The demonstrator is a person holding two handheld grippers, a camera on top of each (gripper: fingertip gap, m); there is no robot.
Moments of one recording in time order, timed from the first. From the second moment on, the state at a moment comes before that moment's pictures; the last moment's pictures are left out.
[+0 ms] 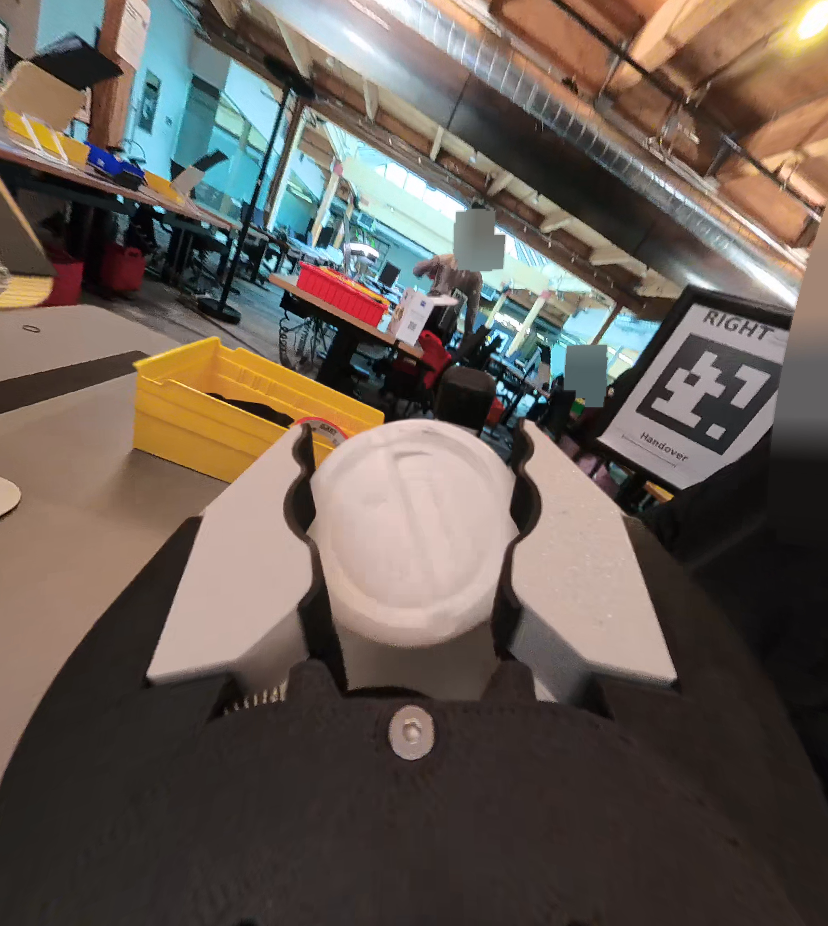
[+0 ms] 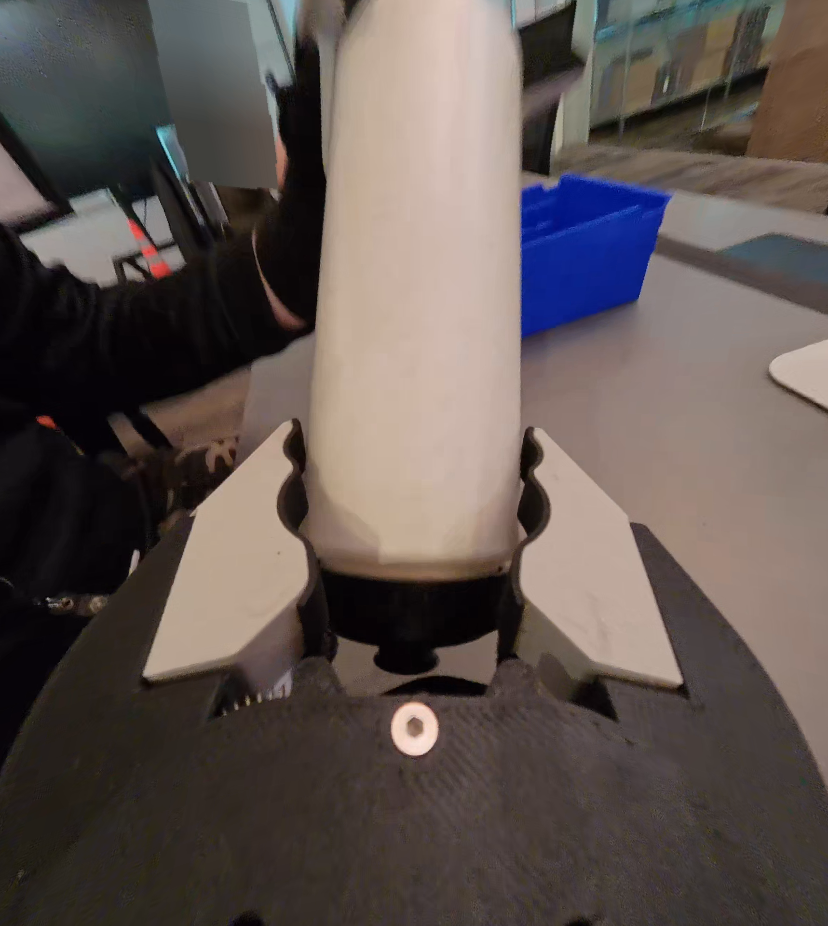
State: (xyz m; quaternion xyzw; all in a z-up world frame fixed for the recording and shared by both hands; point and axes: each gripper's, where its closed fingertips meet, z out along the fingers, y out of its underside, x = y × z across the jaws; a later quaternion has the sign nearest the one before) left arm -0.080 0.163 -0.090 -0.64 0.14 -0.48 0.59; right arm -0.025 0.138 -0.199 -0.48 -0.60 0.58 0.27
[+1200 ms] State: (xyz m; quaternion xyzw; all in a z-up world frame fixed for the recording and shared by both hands) left arm -0.024 0.169 -0.130 -0.69 0.18 -0.41 0.57; right arm -0.061 0.123 -0.178 -0.43 -0.54 0.66 0.30
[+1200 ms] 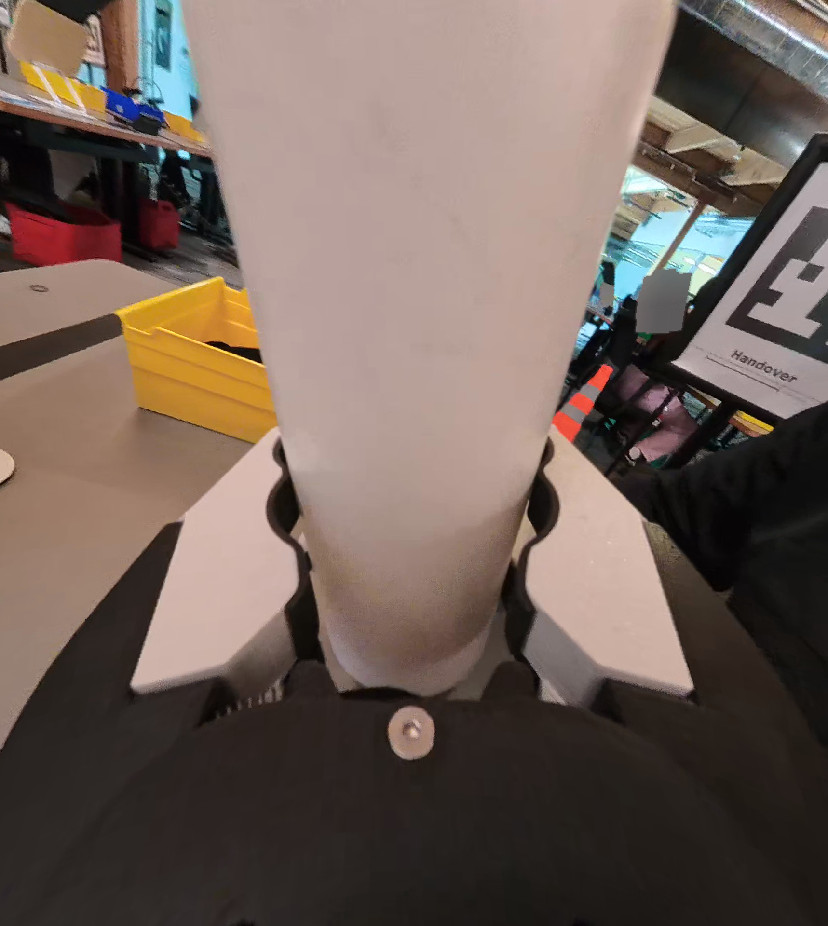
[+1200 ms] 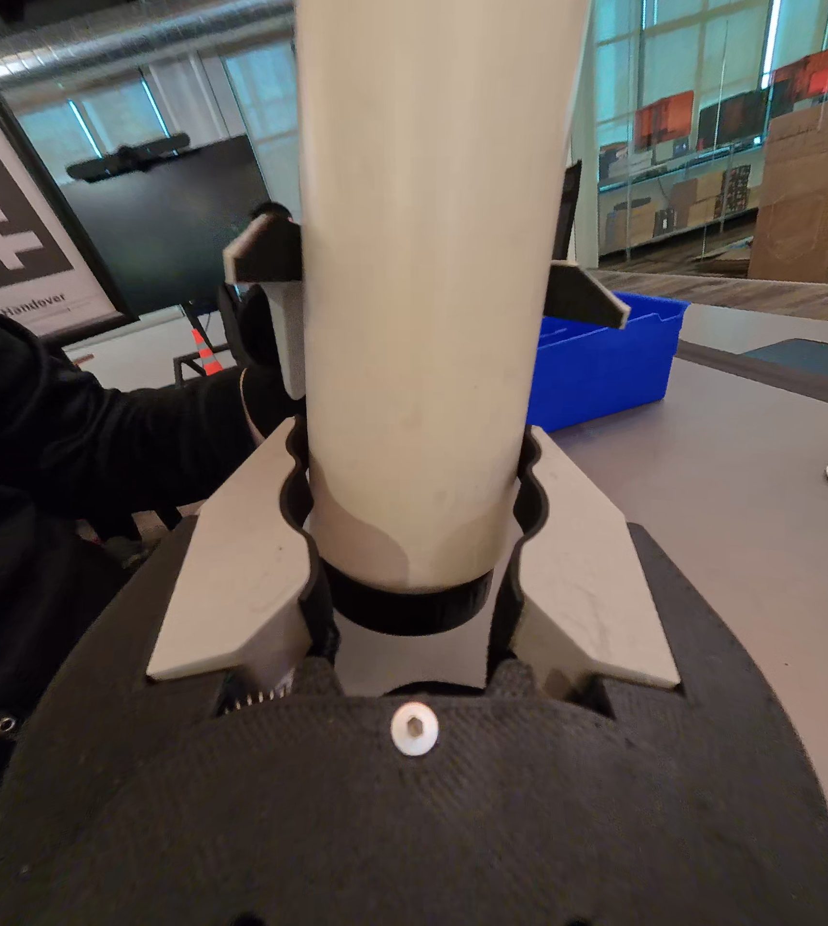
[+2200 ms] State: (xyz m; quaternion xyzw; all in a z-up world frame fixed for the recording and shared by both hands) left arm -0.044 0.169 -0.174 -0.77 0.46 -0.05 0.45; right arm -0.037 0.149 -0.118 -0.35 -0.78 0.34 0.38
